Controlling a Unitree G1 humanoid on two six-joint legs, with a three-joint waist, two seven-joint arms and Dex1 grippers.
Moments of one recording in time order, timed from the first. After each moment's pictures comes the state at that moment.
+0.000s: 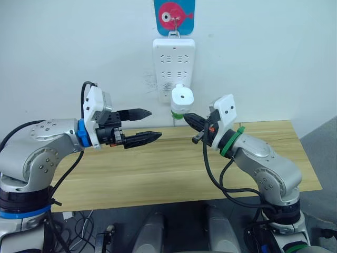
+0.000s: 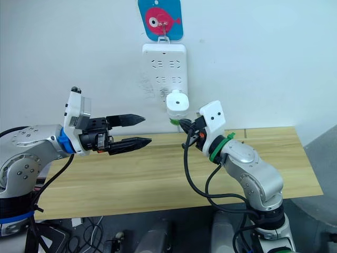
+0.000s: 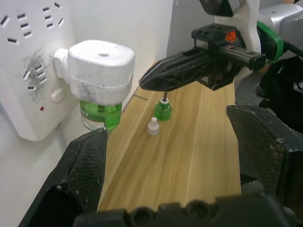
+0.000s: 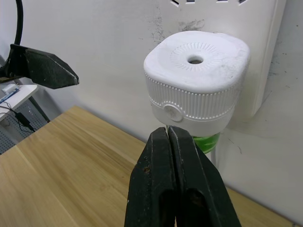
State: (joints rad) left arm -0.45 0.83 0.19 -0.36 -0.84 0.85 -0.95; right arm -0.46 -0.22 0.10 -0.59 0.46 0.93 0.28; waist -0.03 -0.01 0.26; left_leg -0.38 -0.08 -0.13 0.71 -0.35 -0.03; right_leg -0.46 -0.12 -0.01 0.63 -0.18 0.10
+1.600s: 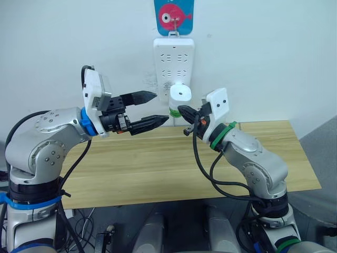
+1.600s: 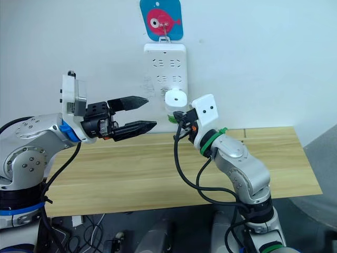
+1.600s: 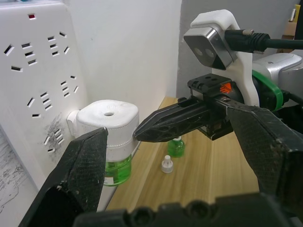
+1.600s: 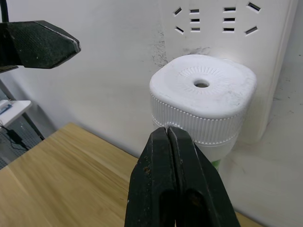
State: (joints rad) left arm -0.55 0.74 0.19 -0.35 -0.86 0.80 -0.89; right arm -0.52 -0.15 0.16 -0.50 0.38 0.85 0.20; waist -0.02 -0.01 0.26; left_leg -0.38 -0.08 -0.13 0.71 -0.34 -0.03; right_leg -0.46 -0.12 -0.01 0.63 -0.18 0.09
